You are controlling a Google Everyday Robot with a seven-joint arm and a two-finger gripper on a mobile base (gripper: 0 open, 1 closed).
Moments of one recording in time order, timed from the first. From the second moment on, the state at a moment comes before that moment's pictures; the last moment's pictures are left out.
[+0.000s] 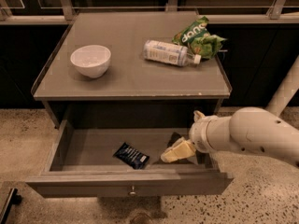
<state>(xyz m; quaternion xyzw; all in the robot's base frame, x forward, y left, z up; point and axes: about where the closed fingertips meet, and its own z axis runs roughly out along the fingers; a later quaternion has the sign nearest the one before) 0.504 -0.112 0.717 -0.41 0.83 0.11 0.37</state>
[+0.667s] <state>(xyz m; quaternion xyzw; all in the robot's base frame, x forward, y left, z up) 0.530 -0.072 0.686 -0.39 0.83 0.14 0.37</state>
